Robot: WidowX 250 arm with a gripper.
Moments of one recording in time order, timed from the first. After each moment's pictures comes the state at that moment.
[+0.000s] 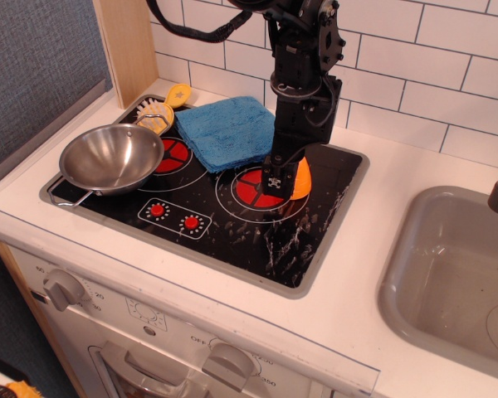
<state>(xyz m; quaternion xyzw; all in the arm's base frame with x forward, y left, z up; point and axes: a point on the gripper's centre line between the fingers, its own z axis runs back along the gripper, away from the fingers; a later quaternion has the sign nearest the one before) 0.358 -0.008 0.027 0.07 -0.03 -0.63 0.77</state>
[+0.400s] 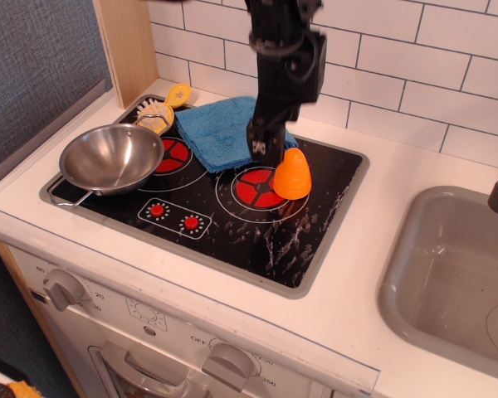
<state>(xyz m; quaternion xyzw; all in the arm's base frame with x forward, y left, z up) 0.355 -0.001 0.078 0.08 -0.09 -0.64 0.76</state>
